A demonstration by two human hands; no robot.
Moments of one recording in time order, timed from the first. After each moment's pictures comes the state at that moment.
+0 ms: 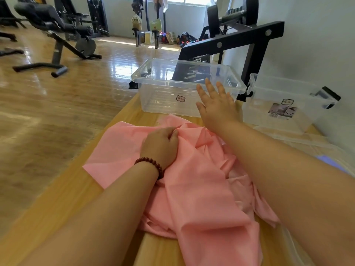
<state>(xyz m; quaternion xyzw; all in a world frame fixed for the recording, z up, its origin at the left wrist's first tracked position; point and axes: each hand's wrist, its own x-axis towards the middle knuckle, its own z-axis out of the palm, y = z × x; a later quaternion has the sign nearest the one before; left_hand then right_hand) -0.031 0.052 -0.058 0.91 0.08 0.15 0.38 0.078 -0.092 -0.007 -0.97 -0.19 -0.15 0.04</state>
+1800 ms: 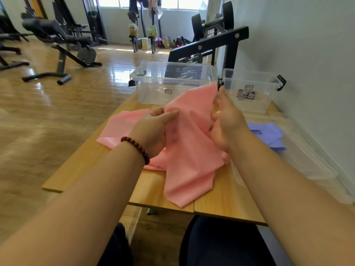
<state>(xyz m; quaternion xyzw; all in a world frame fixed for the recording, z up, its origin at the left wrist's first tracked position) -0.170 -0.004 0.021 0.58 0.07 0.02 0.81 -0.132 -0.162 0.036 -0.56 0.00 0.11 0.82</state>
